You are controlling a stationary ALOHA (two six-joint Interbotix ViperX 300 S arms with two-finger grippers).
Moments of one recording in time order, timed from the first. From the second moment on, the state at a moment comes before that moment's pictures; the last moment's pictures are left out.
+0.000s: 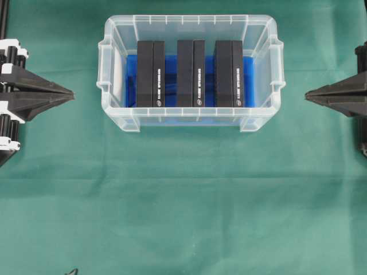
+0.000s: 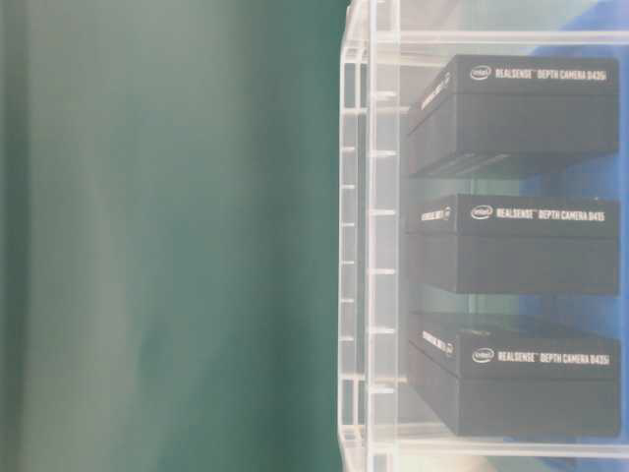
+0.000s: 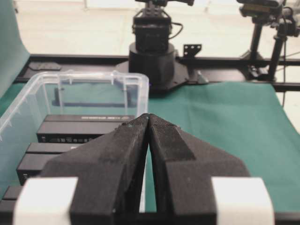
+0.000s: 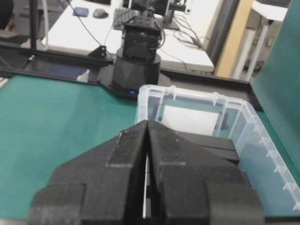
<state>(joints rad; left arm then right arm) 0.00 -0.97 1.17 0.00 -0.29 0.00 0.00 -0.96 1.17 0.00 -0.29 0.00</state>
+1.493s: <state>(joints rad) -0.01 -0.92 0.62 0.03 0.63 -0.03 -0.03 -0.87 0.62 0.00 0.68 0.07</state>
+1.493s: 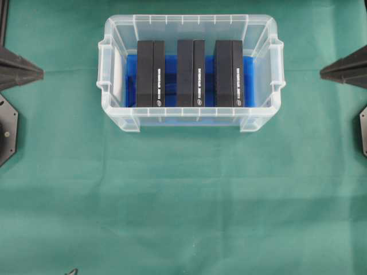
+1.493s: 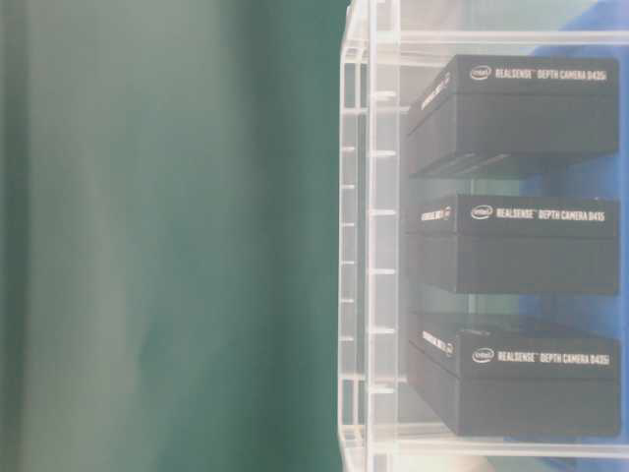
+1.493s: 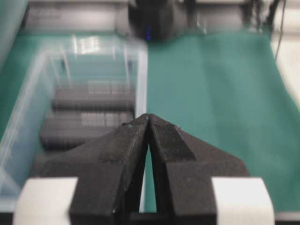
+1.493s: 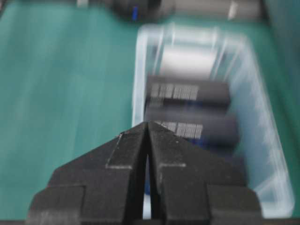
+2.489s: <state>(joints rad) -0.02 -0.71 0.48 0.03 1.41 -0.51 -0.03 -0.70 0.50 -0.04 1.54 0.15</state>
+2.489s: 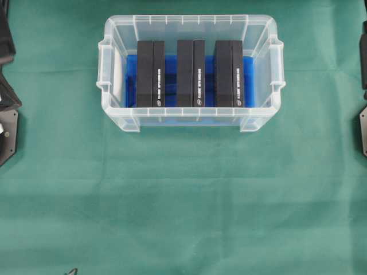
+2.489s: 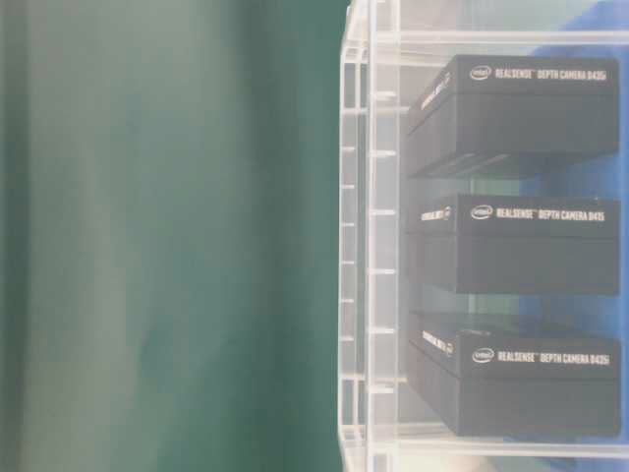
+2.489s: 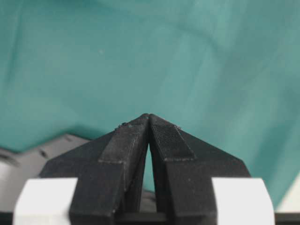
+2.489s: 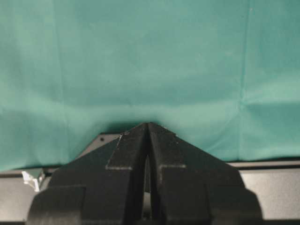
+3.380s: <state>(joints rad) 0.10 -0.70 0.47 0.04 1.45 -1.27 -0.03 -0.68 0.50 -0.05 1.54 0.19</state>
